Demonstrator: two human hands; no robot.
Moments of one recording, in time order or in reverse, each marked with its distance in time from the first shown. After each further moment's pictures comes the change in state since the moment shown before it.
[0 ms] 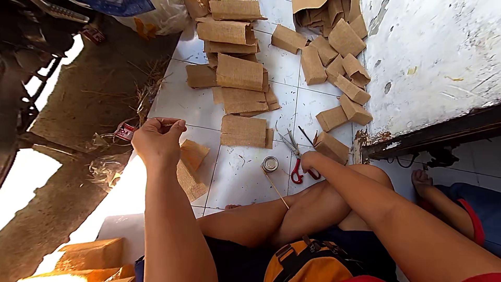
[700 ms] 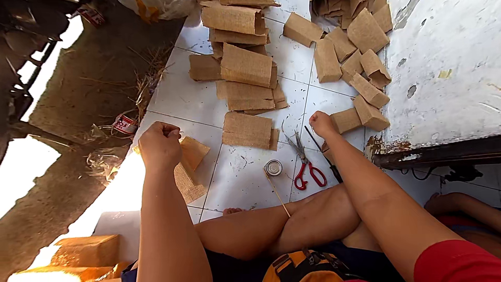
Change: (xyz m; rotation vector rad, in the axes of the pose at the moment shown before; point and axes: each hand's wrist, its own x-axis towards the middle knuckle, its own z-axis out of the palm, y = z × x) left_hand 0.019 -0.016 0.015 0.339 -0.099 -0.135; right_hand 0.092 0.075 -0.068 0.843 0.720 -0.033
